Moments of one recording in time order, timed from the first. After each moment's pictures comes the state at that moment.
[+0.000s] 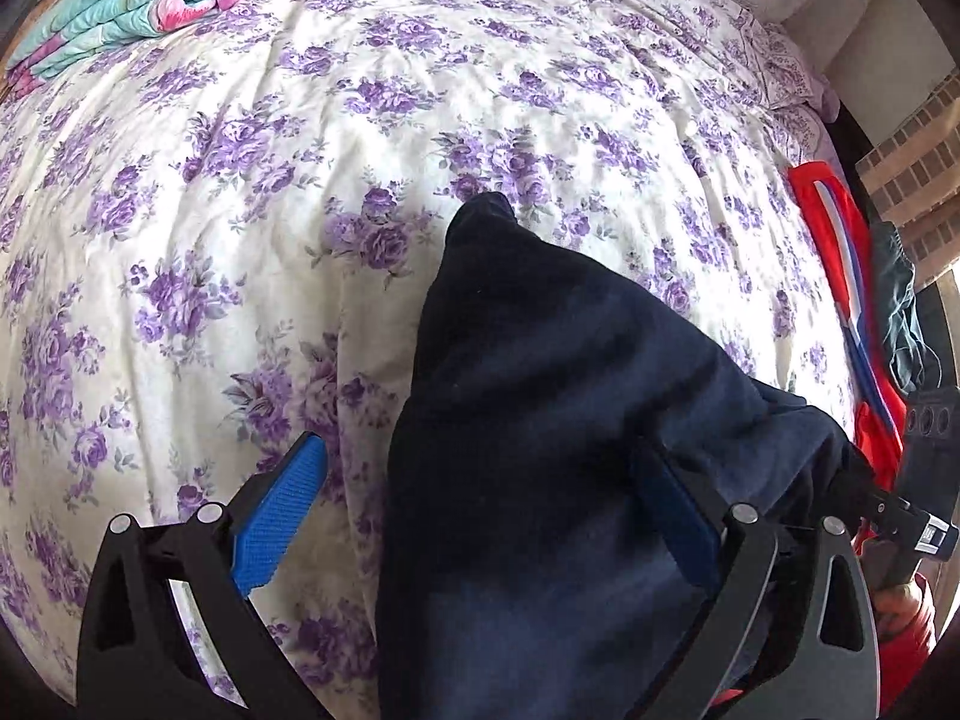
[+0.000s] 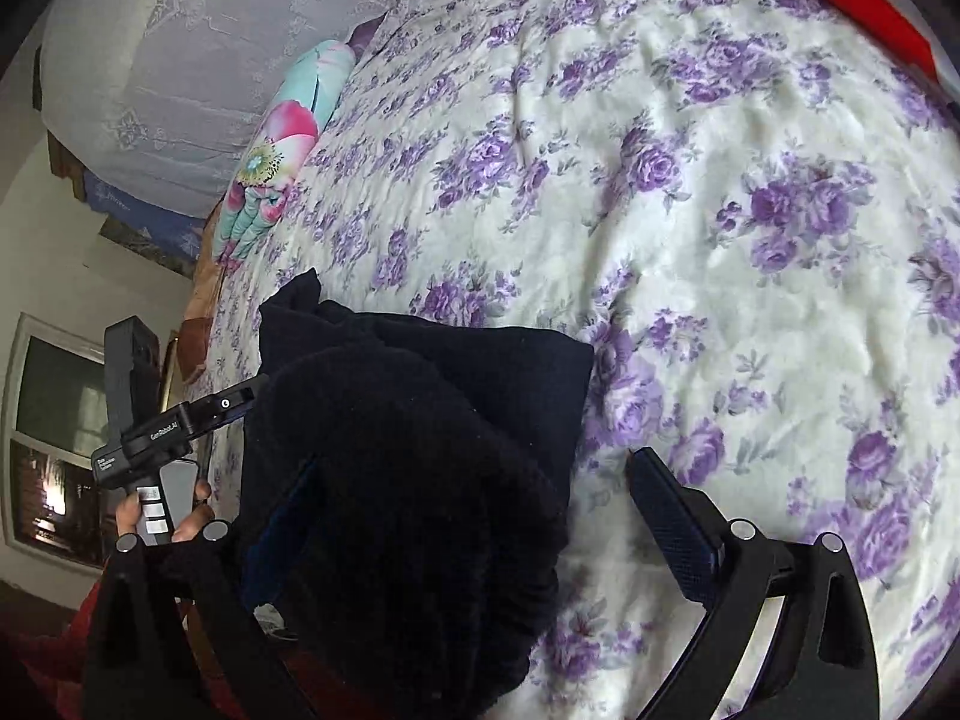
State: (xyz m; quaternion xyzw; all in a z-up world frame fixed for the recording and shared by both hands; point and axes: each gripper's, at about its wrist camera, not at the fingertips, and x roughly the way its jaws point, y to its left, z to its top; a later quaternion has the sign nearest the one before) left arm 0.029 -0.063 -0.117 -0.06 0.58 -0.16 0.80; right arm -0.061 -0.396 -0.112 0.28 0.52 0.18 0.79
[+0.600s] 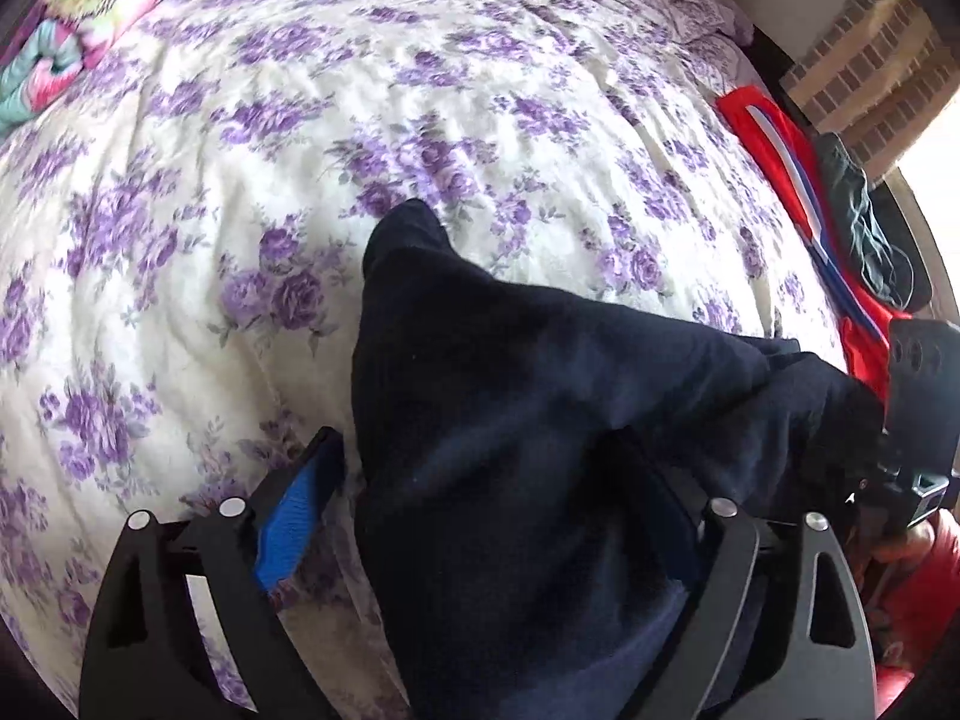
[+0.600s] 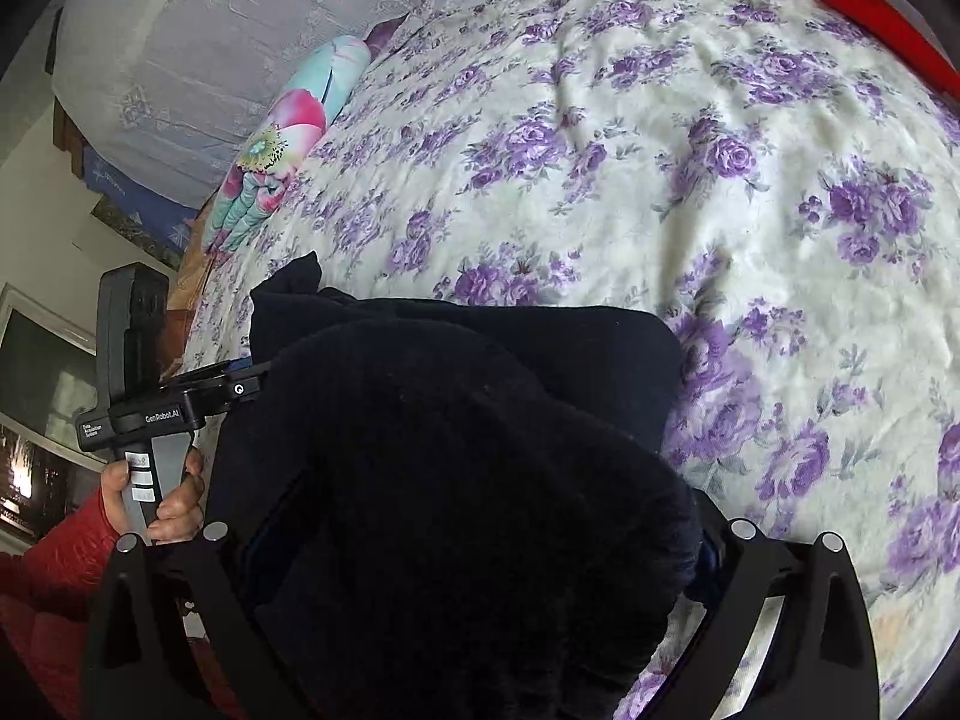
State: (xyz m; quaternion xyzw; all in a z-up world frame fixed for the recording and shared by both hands) left arm 0.049 -0.080 -0.135 0.02 0.55 -0.28 0.79; right arm -0.061 -0.349 -0.121 0.24 0.49 0.15 0.83
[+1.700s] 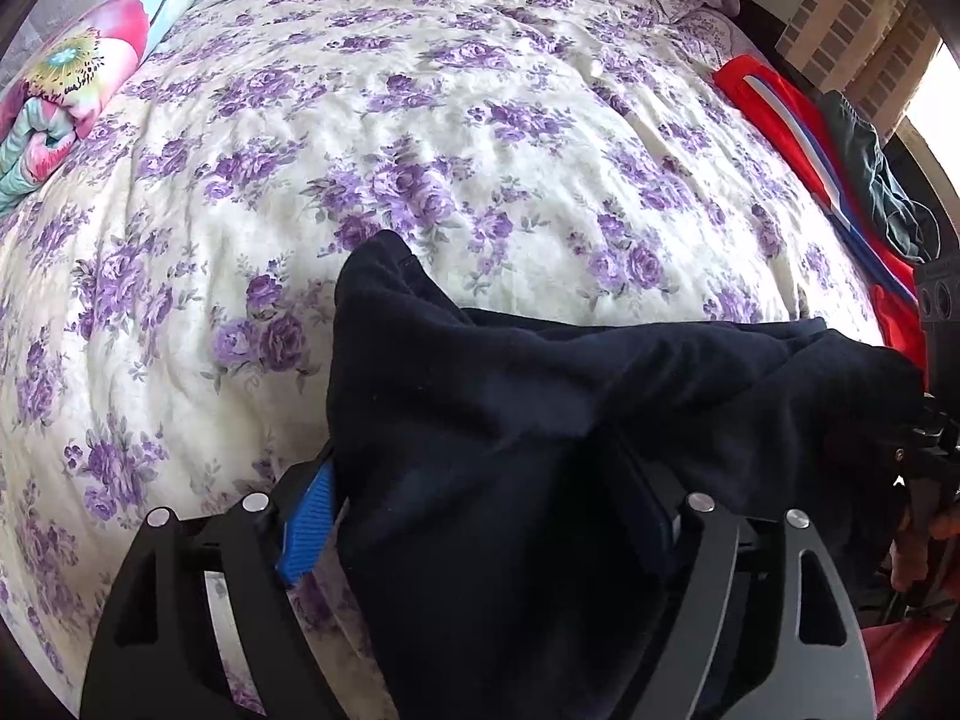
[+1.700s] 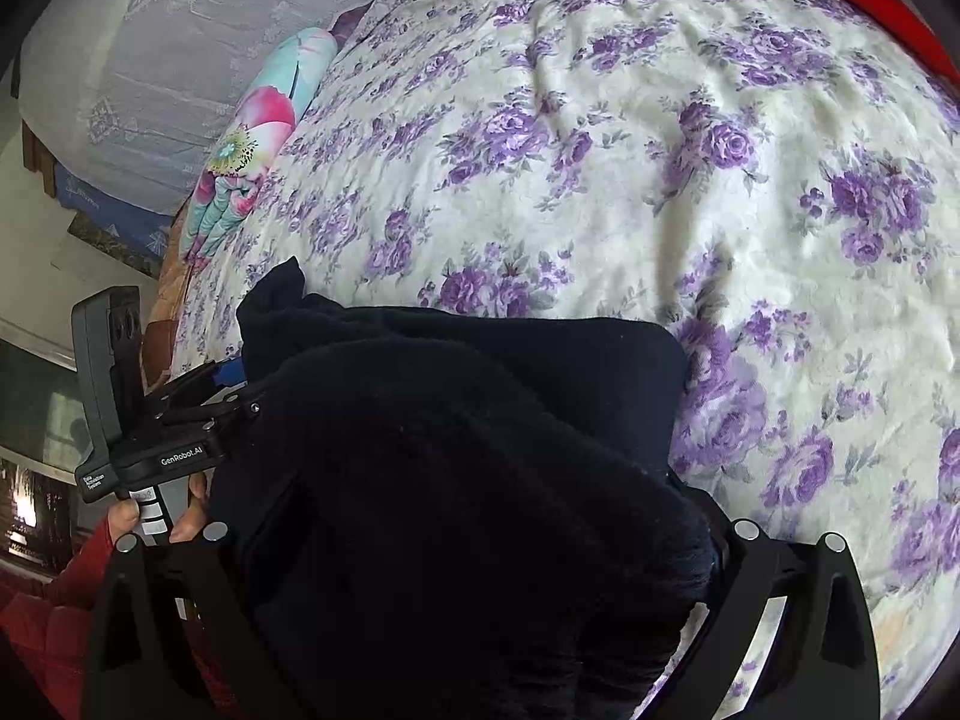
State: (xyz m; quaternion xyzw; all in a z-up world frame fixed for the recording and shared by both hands) left arm 0.046 -0.098 -0.134 0.08 0.53 -0.26 0.81; right arm -0.051 -0.347 -0.120 0.25 0.52 0.13 0.80
